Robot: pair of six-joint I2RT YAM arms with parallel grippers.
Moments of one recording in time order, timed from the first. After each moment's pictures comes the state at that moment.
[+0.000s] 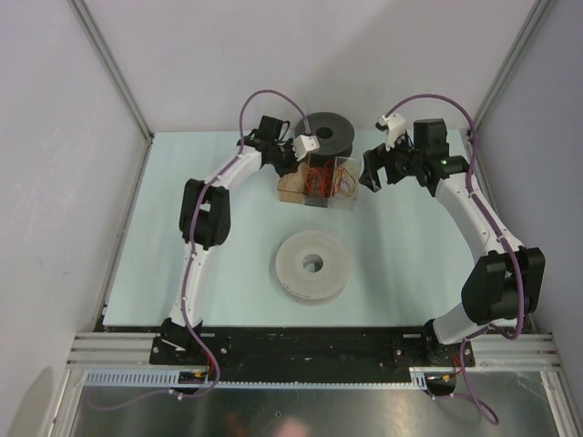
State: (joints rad) left arm -0.37 2.44 2.14 -0.57 0.47 0.81; right arm 0.17 1.53 1.40 -0.50 -0.46 -0.26
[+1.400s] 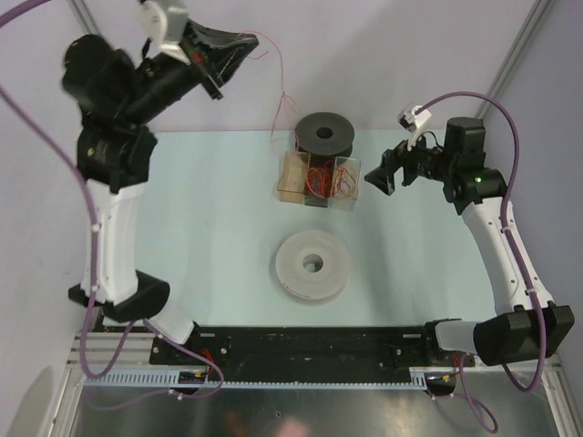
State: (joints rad) left arm -0.38 1.64 2.50 -0.51 0.59 0.07; right arm 0.11 1.29 1.40 -0.55 -0.69 -0.24
